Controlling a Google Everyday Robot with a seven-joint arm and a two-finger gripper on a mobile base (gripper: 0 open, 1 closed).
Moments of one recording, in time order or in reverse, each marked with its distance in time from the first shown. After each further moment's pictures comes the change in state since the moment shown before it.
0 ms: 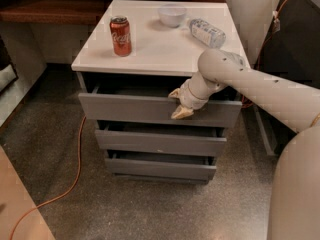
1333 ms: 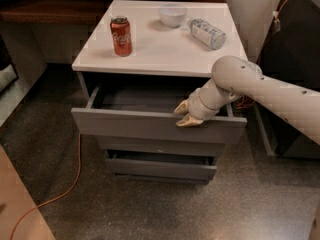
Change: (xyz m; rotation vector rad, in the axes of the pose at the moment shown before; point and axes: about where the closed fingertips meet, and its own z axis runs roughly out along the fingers) arm 0.002 0.054 -0.024 -0.031 -0.040 -0.032
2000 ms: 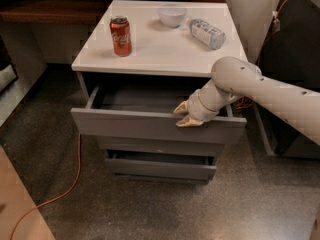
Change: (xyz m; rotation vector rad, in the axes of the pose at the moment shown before) arm -0.003 0.005 0.002 -0.014 -0.003 -0.002
